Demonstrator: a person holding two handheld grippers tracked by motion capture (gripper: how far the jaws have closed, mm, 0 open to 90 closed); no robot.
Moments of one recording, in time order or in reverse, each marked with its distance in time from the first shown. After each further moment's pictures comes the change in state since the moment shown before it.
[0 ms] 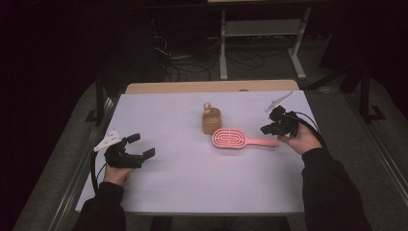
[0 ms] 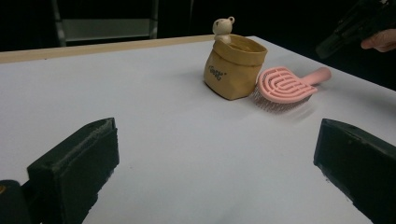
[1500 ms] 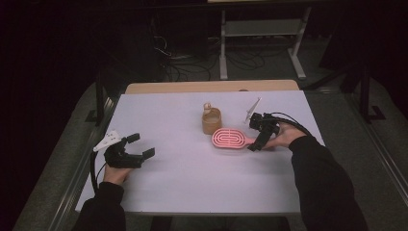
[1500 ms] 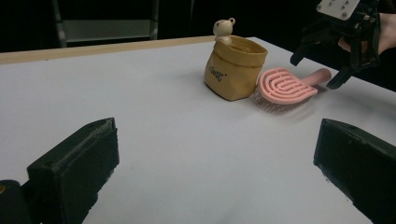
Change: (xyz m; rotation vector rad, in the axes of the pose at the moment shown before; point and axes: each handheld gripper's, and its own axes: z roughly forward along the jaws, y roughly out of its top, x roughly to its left) left arm 0.000 0.000 -0.001 -0.003 0.001 -0.002; right arm 0.014 0.028 0.054 0.252 0.107 -0.283
